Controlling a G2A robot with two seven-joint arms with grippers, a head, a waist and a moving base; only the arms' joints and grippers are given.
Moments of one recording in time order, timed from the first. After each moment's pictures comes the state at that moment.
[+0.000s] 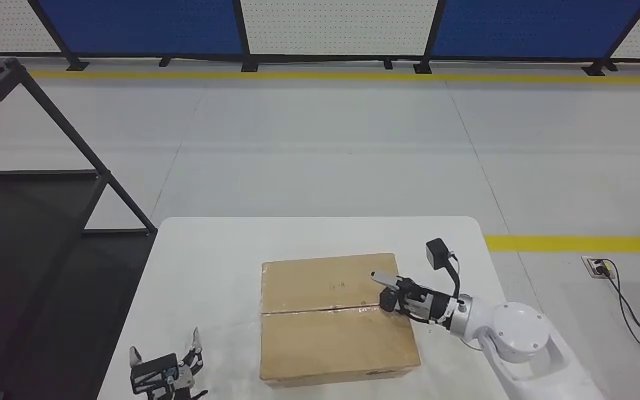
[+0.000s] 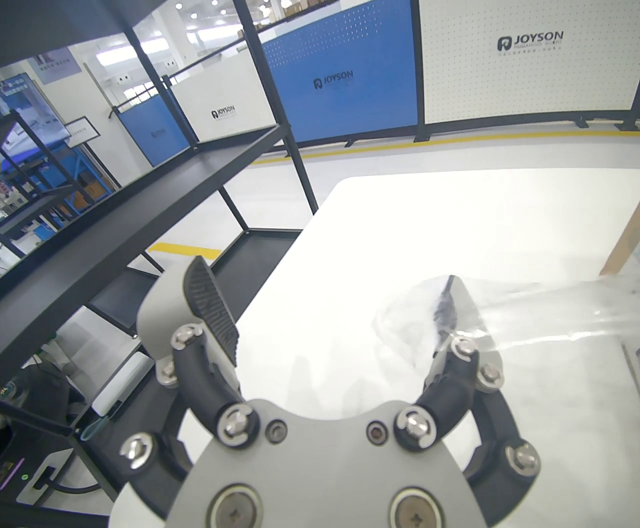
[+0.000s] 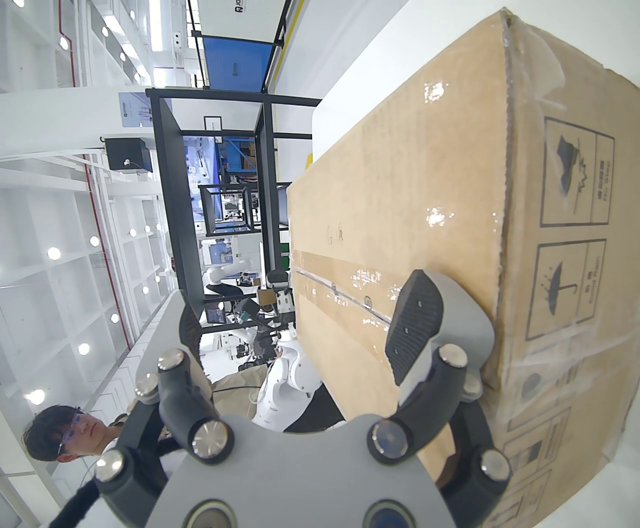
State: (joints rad) left arm 1.61 -1.27 -1.37 -1.72 1.42 0.73 0.29; right arm -0.96 -1.08 1.25 -1.60 0.24 0.14 0.82
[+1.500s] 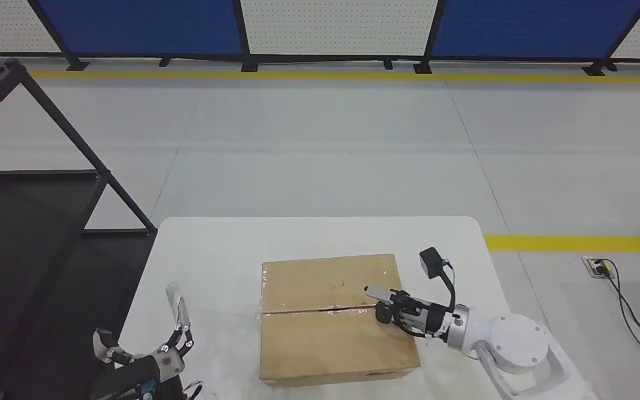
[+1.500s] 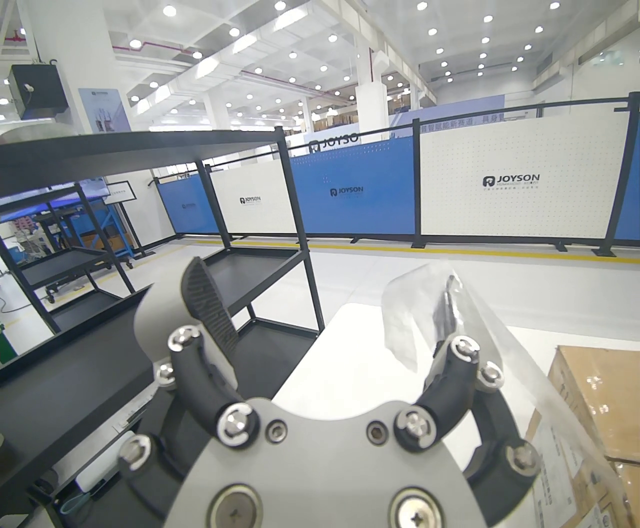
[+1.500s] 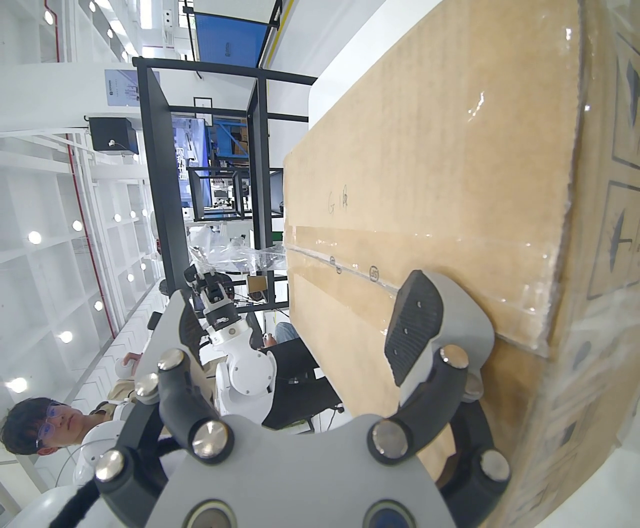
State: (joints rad) left arm 1.64 -1.33 -1.38 -2.04 1.63 0.76 0.28; right arm -1.02 -1.08 1.25 -1.68 0.19 0.14 0.83
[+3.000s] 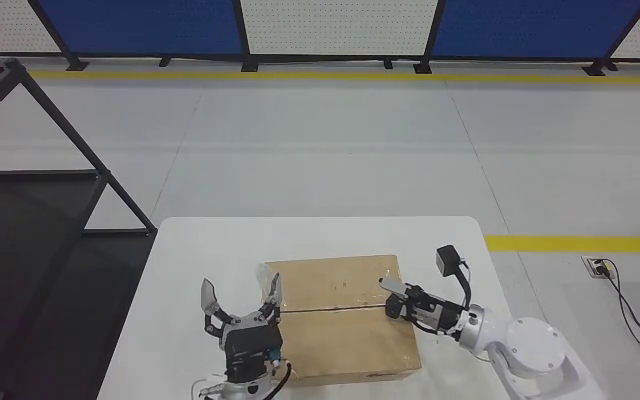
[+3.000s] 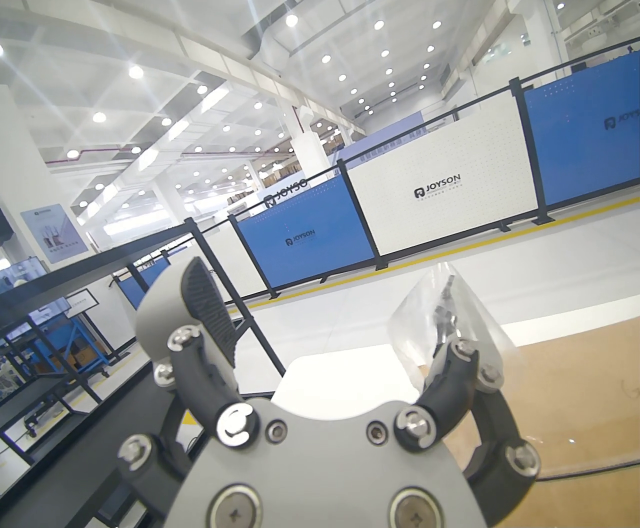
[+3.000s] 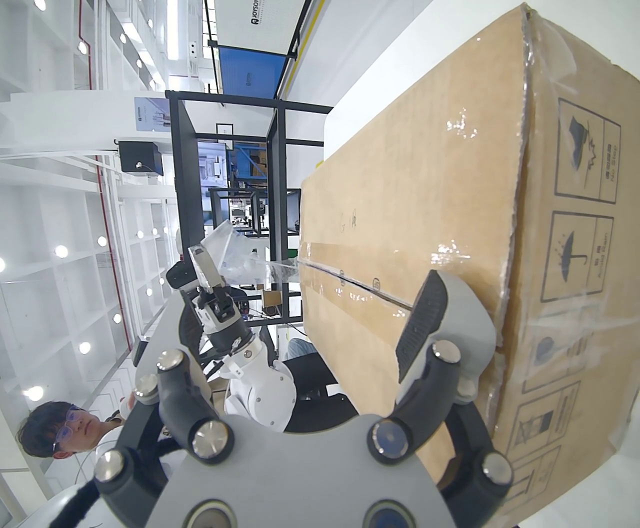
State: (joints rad) left arm 1.40 -1.41 -1.12 -1.90 2.15 0.66 0.02; right arm -1.06 -1.07 1.31 -1.70 0.24 0.12 0.79
